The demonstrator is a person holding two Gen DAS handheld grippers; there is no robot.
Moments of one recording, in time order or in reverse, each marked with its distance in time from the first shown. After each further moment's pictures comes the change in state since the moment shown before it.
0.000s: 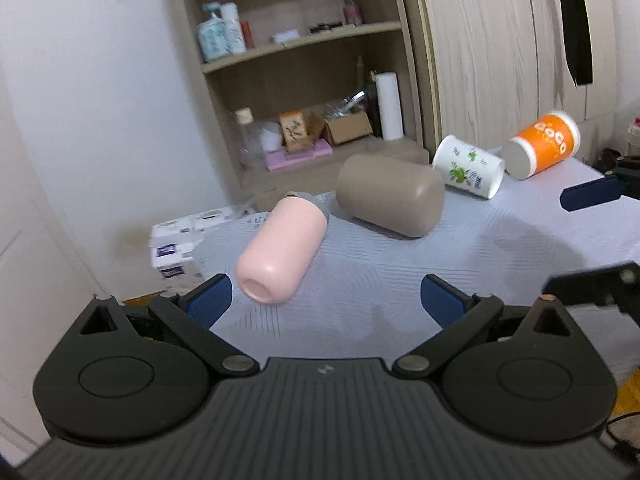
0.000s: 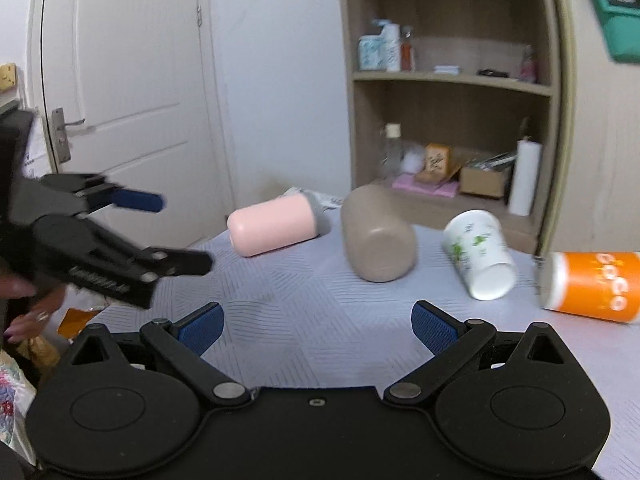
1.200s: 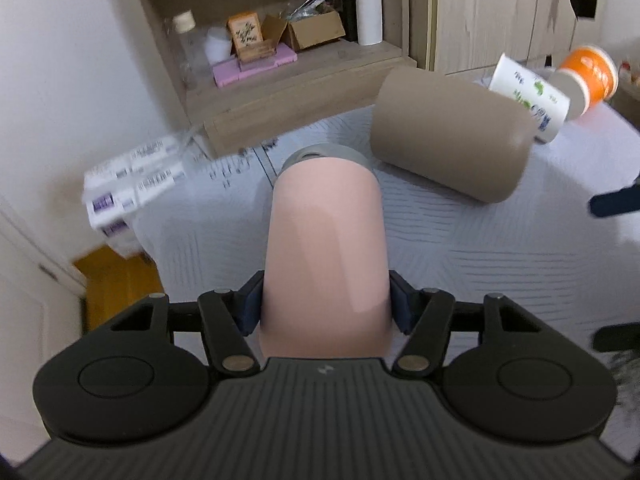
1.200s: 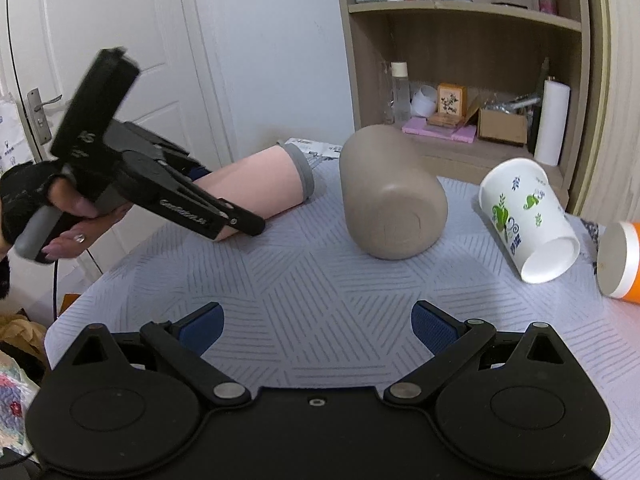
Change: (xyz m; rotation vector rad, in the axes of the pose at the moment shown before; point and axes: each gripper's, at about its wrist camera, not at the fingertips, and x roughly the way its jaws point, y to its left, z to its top) left arm 0.135 0.056 0.029 0.014 0.322 -0.204; right arm 0.067 -0.011 0.007 0.084 0.151 0.032
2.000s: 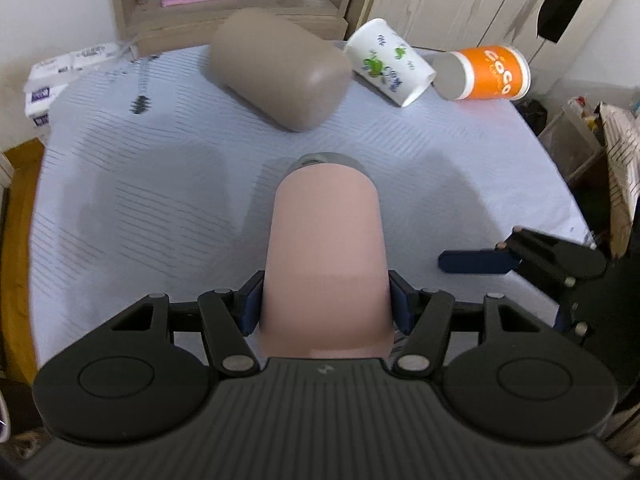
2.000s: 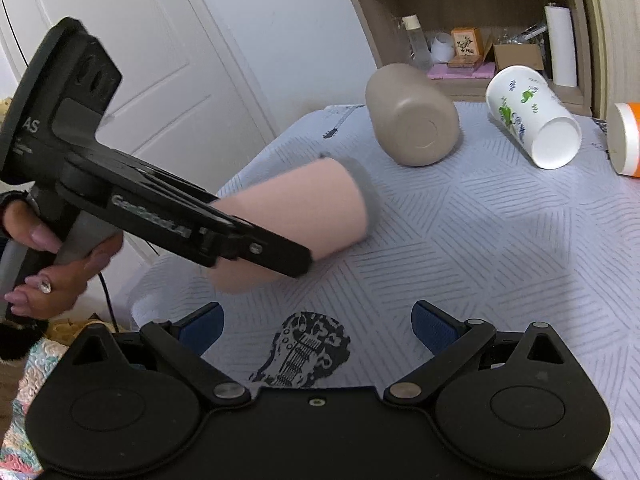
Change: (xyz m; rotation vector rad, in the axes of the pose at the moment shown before) left arm -0.049 -0.099 -0.023 -0.242 0.146 -0.225; right arm -0.036 -0.011 -0.032 0.152 0.075 0.183
